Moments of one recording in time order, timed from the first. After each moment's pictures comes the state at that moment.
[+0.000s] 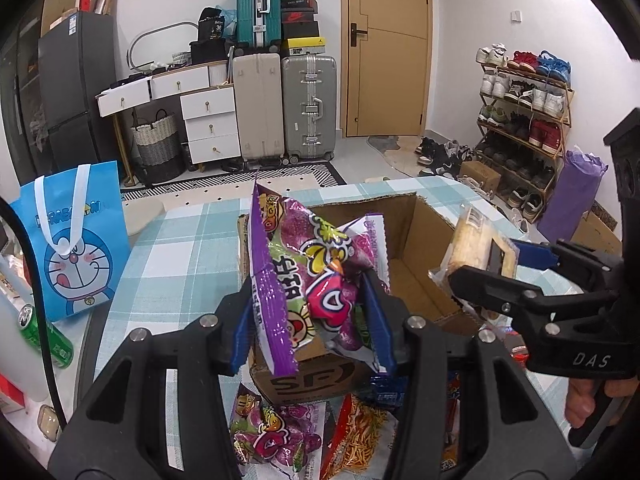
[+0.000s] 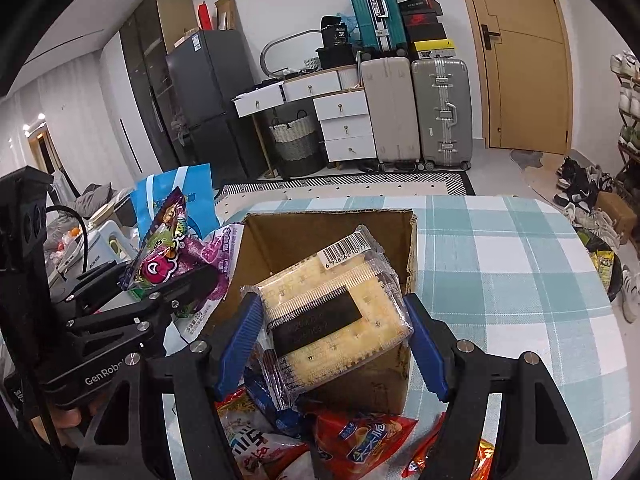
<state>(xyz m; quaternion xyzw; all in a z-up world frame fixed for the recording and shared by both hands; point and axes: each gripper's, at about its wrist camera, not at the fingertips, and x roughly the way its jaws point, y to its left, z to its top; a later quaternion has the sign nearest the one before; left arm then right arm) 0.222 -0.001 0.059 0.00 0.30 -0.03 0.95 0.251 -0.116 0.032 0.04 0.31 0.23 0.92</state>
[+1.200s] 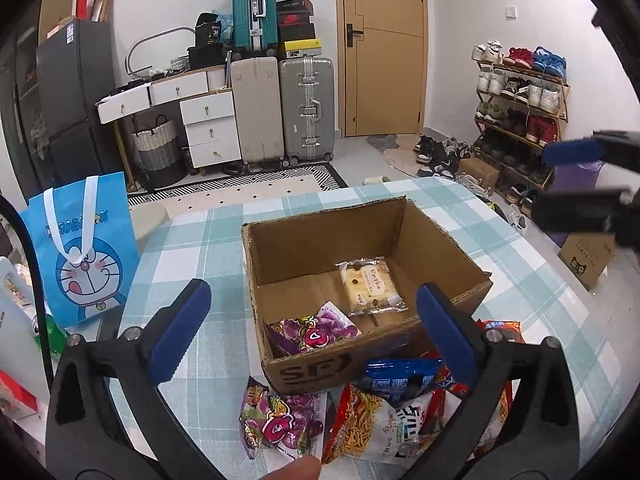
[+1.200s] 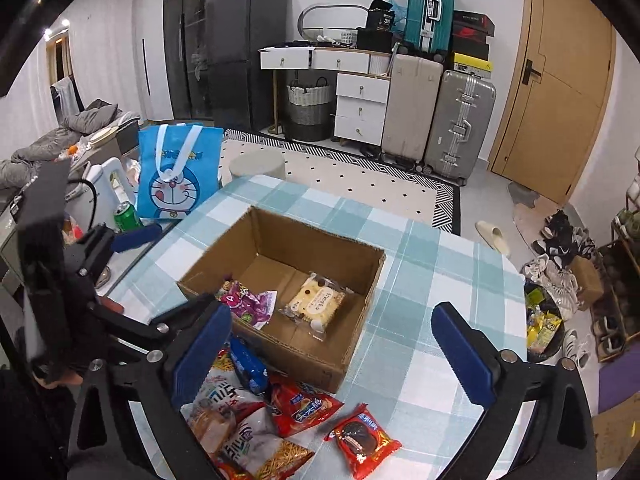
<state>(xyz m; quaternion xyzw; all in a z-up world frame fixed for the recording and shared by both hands) 0.199 -0.010 0.086 0.02 0.30 -0.03 0.95 0.243 -0.119 0.125 -0.12 0.35 0.24 0.90</state>
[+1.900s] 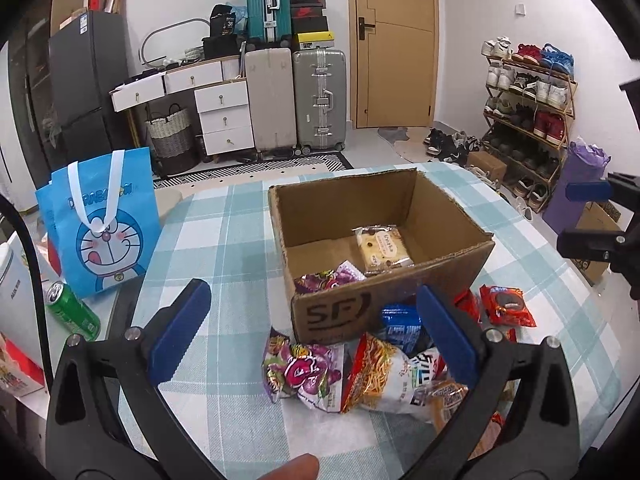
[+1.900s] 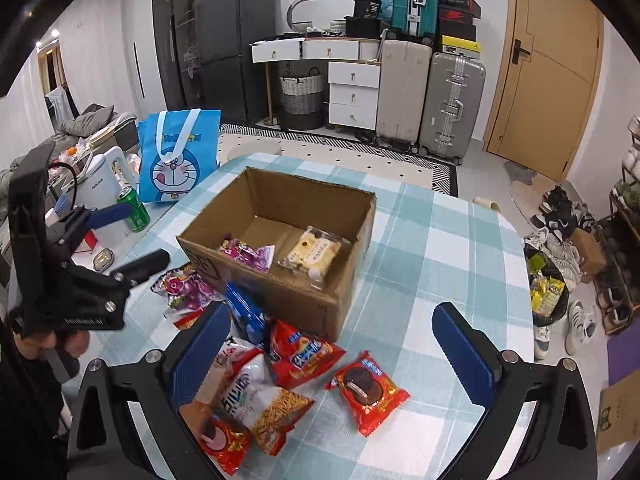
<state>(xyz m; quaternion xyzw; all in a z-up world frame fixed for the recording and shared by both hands) 0.142 0.012 0.076 0.01 0.31 -0.01 0.95 0.197 -0.158 0.086 -0.09 0.36 0.23 0.90</state>
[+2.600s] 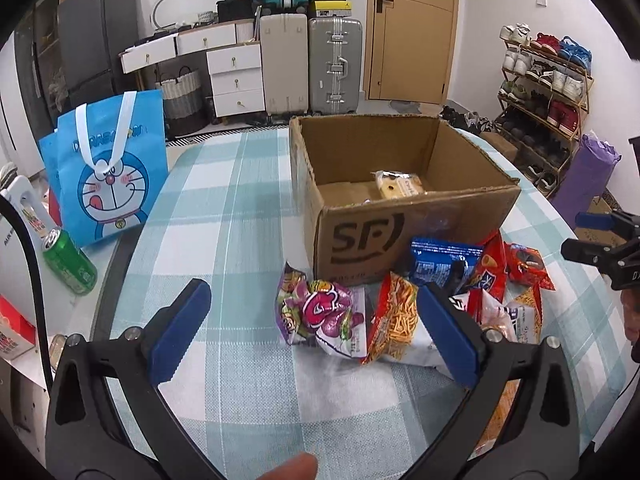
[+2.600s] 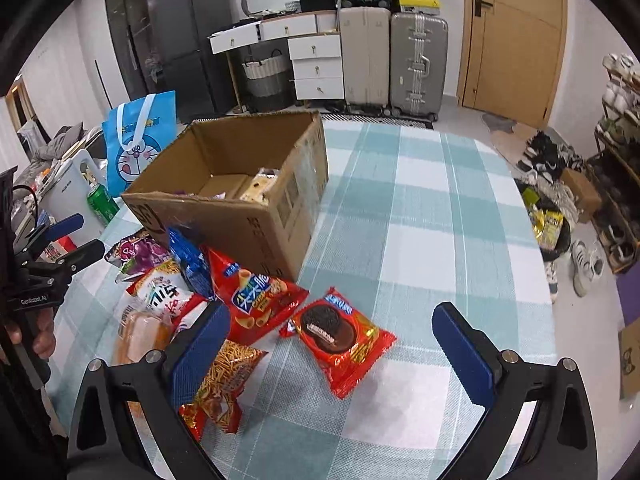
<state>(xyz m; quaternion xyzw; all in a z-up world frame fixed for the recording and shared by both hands) 0.127 0.031 0.021 -0.02 0.37 0.01 0.93 0.202 -0.203 0.003 -0.03 0.42 0.19 0.89</state>
